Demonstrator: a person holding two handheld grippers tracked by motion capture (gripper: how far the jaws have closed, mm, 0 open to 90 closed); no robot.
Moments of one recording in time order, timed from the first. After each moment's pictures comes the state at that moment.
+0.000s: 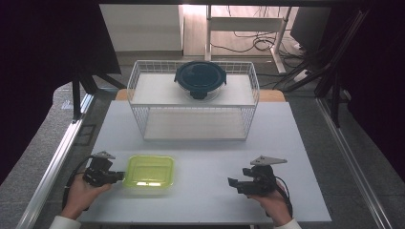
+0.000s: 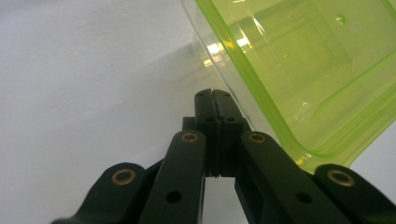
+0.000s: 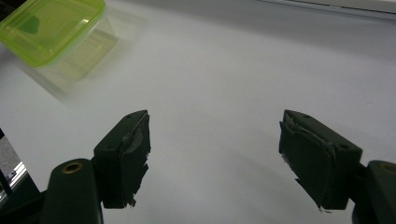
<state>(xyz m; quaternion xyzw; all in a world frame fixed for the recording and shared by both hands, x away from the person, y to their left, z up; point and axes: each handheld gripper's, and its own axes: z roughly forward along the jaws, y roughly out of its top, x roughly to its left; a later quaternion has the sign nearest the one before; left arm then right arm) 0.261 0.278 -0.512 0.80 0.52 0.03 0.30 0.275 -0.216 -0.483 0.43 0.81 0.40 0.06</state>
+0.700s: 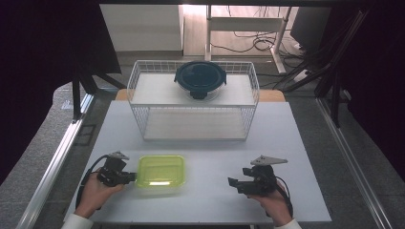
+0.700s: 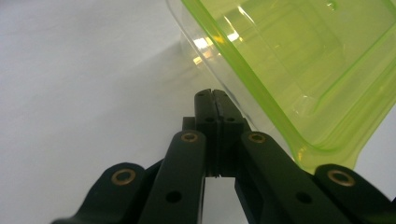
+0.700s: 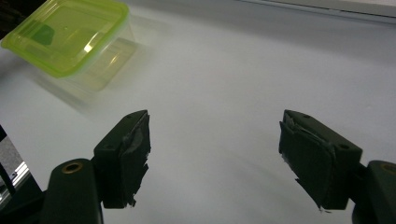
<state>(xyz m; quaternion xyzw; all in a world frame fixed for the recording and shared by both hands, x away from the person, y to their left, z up) 0.268 0.240 -0.512 0.82 0.50 0.01 0.30 0.274 -0.216 -0.481 0.43 0.81 0.40 0.06</state>
